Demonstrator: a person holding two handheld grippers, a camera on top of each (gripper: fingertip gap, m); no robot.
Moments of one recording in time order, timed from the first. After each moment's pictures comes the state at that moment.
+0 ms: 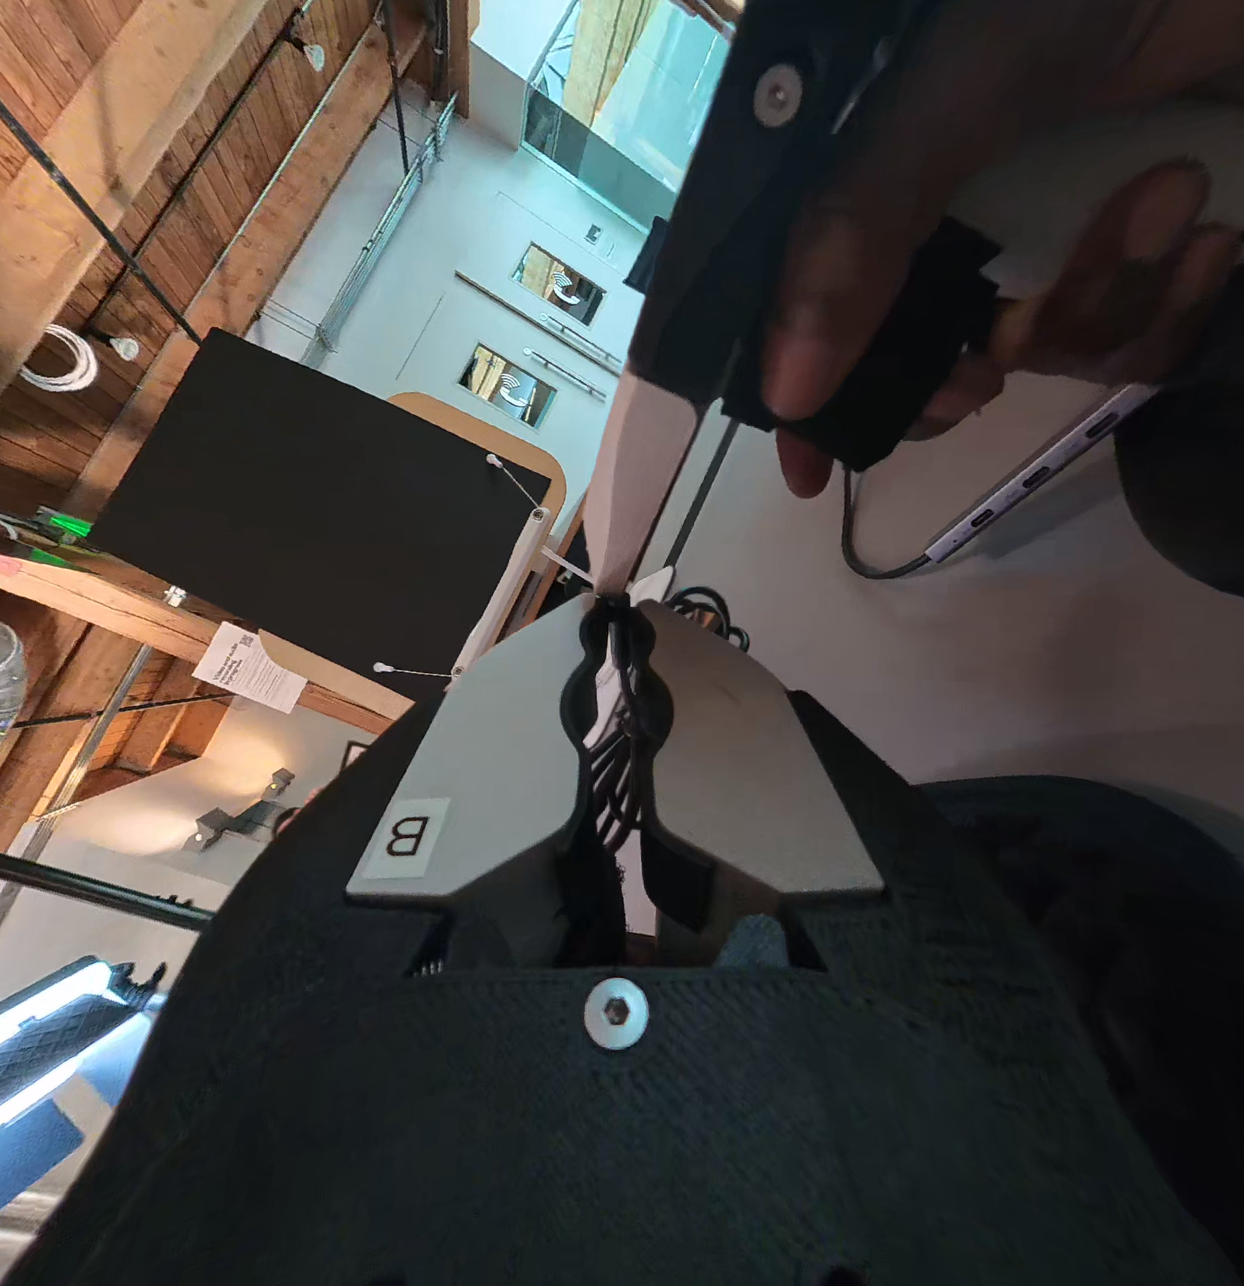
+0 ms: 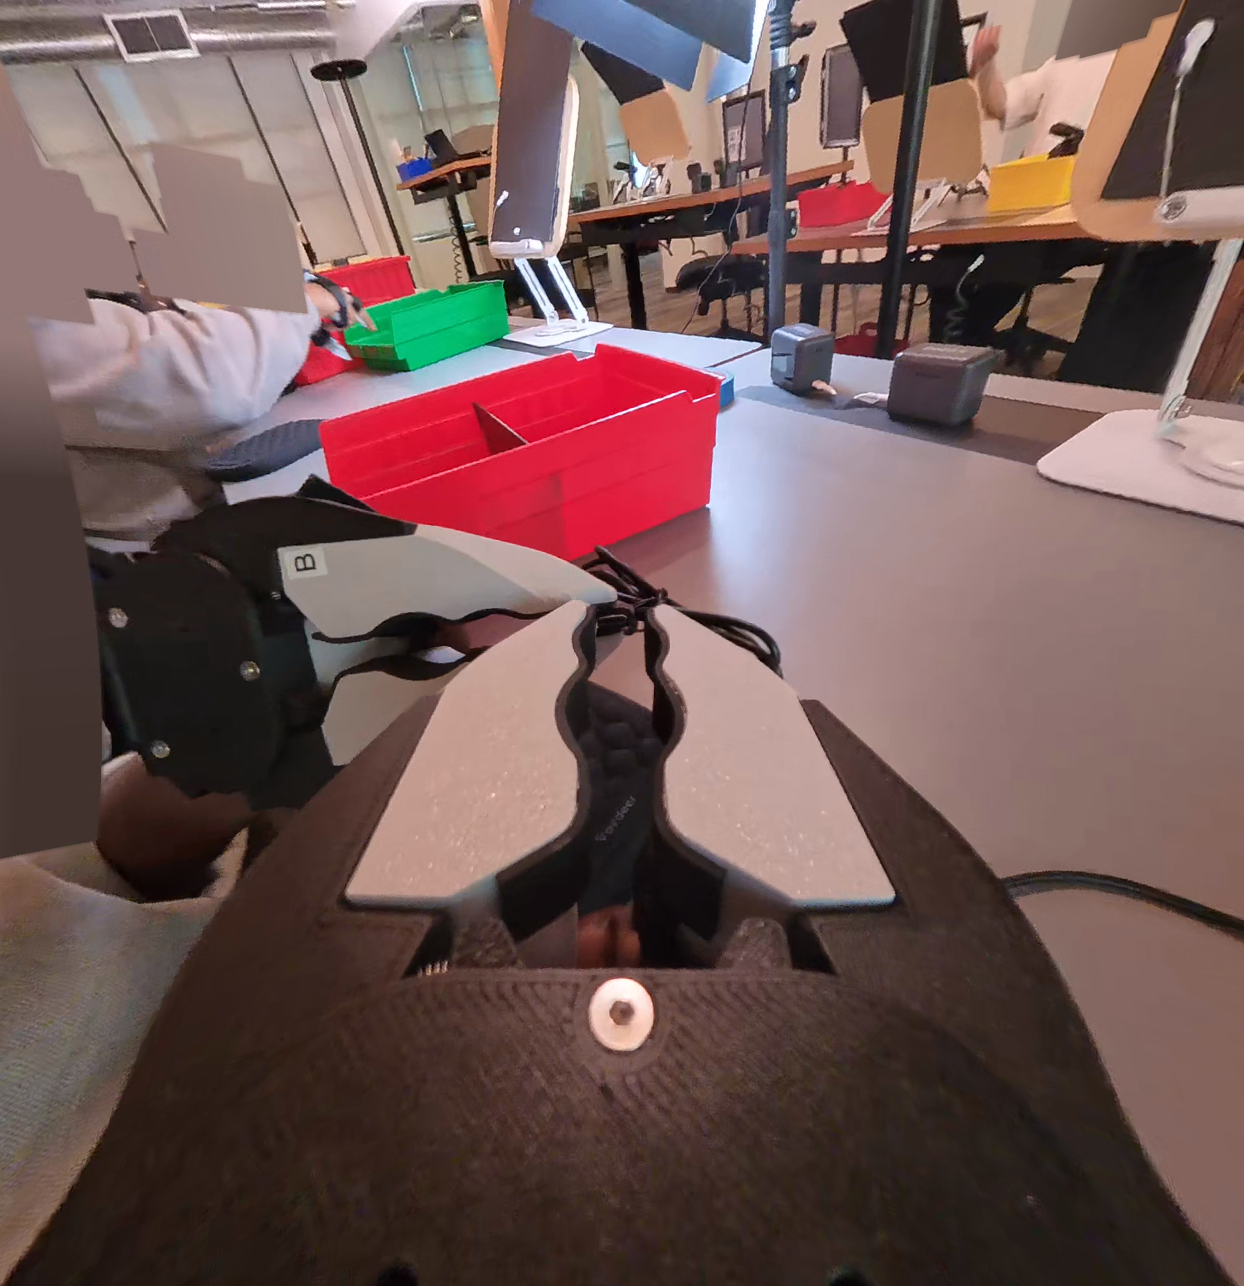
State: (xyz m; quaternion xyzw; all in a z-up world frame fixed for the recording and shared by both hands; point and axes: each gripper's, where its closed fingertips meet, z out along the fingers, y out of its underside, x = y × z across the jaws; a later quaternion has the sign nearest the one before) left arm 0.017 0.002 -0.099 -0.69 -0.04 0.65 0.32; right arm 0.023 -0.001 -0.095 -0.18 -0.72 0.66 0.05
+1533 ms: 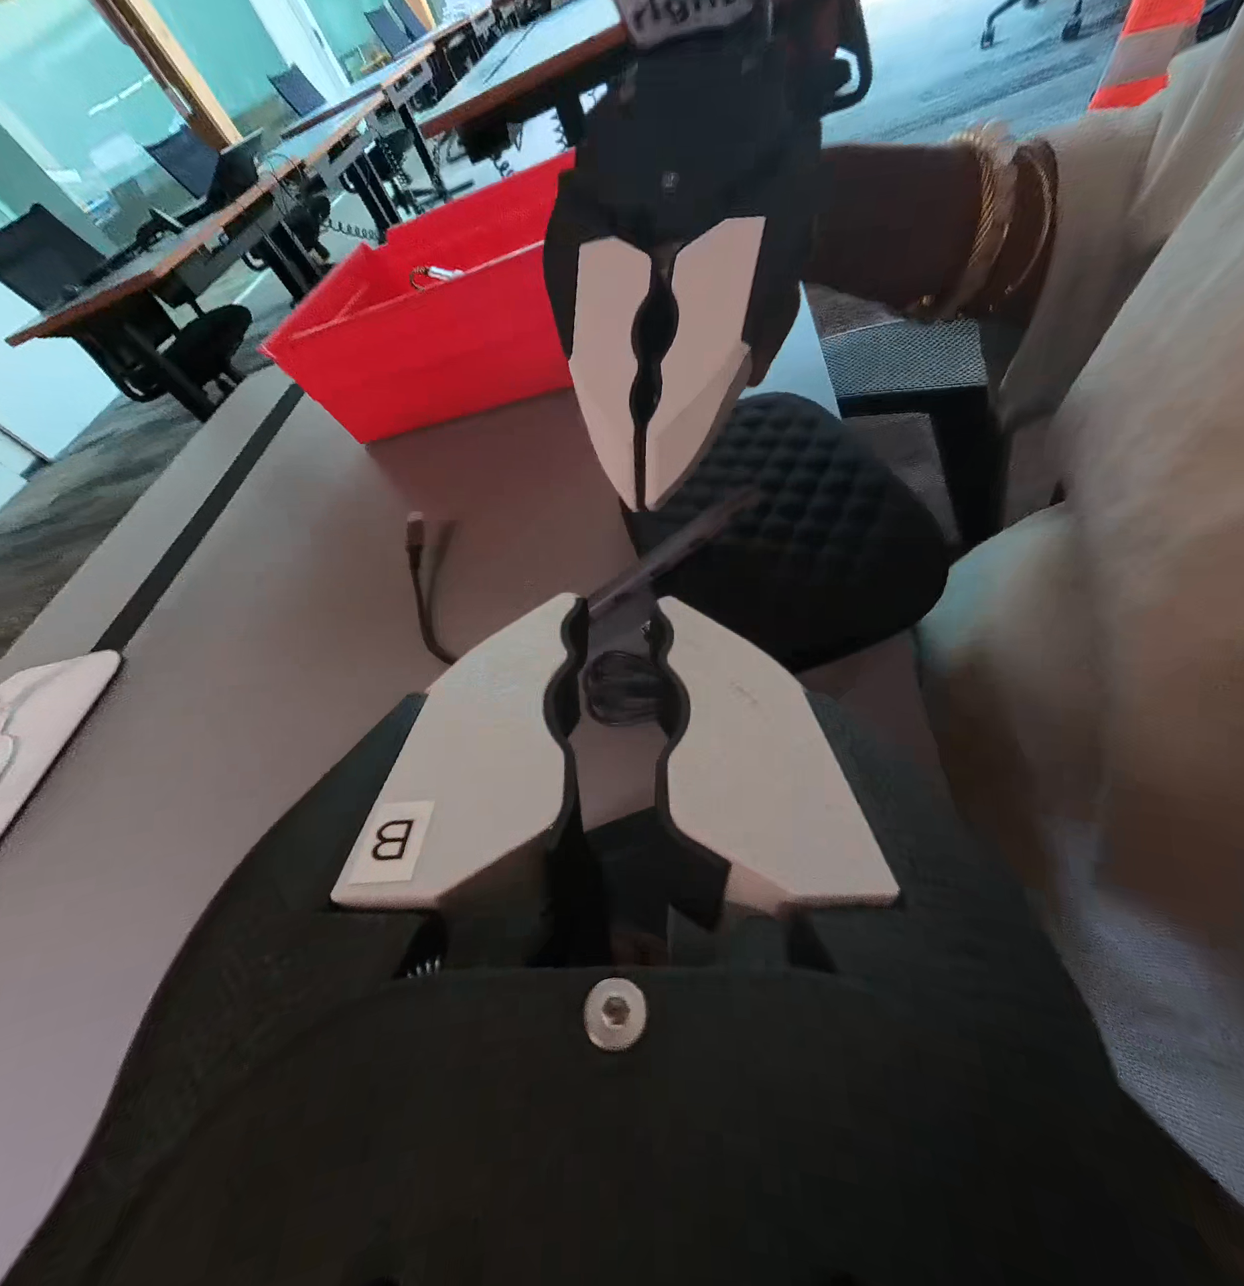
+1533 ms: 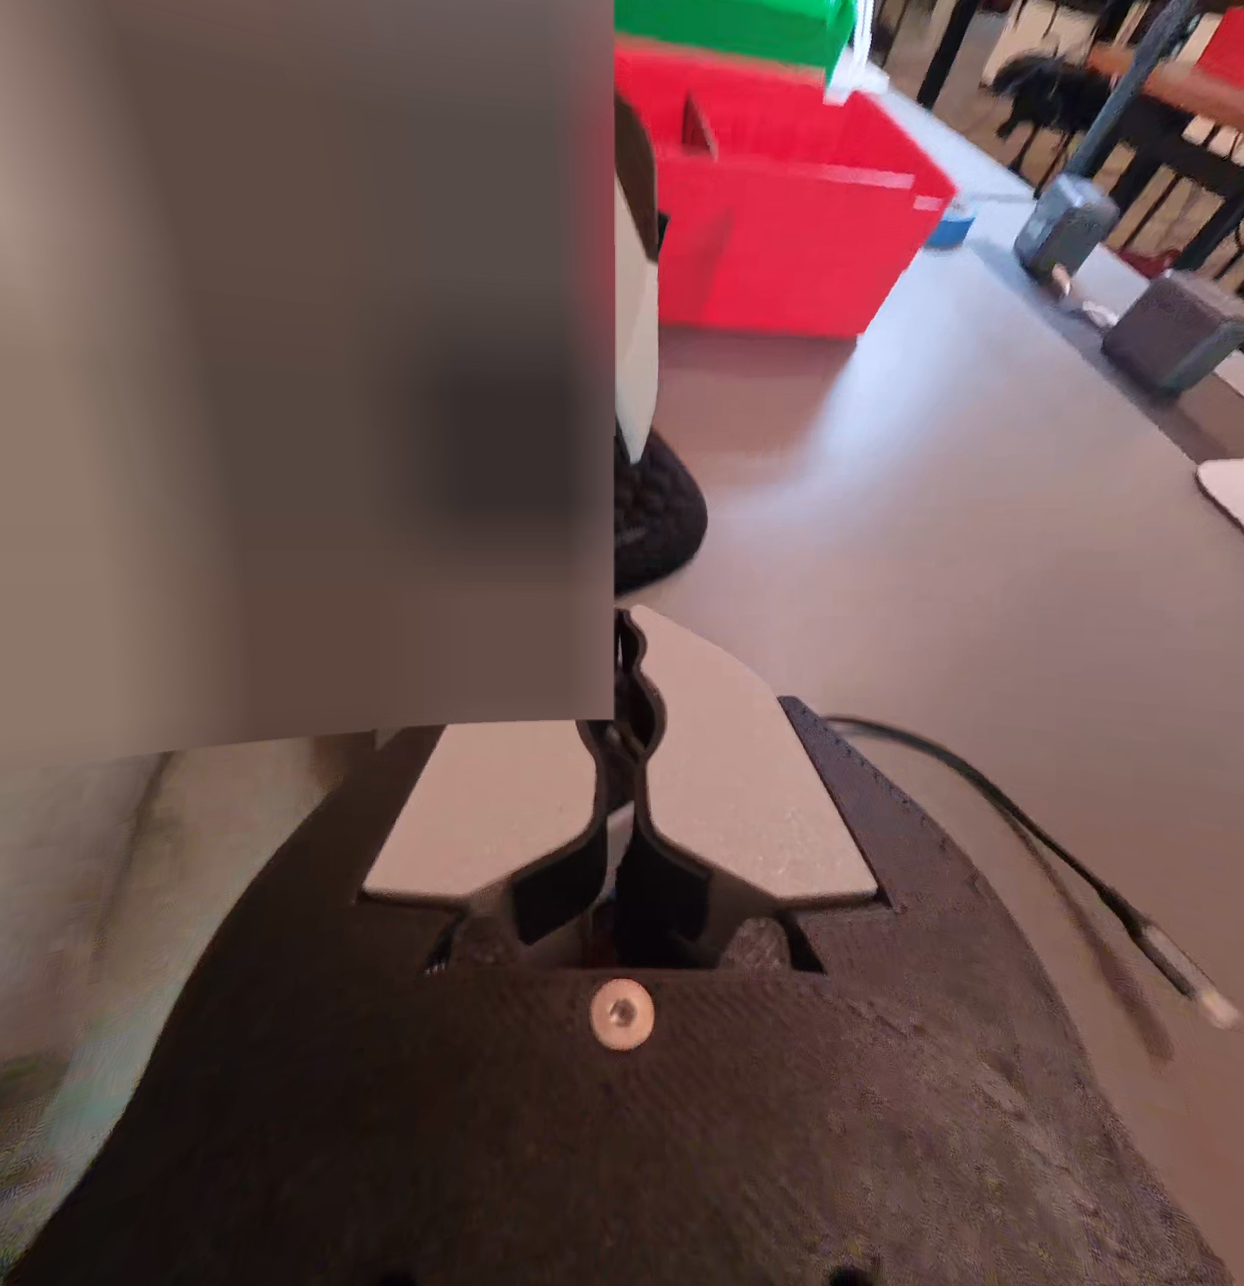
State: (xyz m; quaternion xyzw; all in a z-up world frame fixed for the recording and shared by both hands) left arm 0.049 0.041 -0.131 -0.82 -0.04 0.22 0.53; right arm 0.044 0.078 -0.139 0.06 -0.84 0.54 0.04
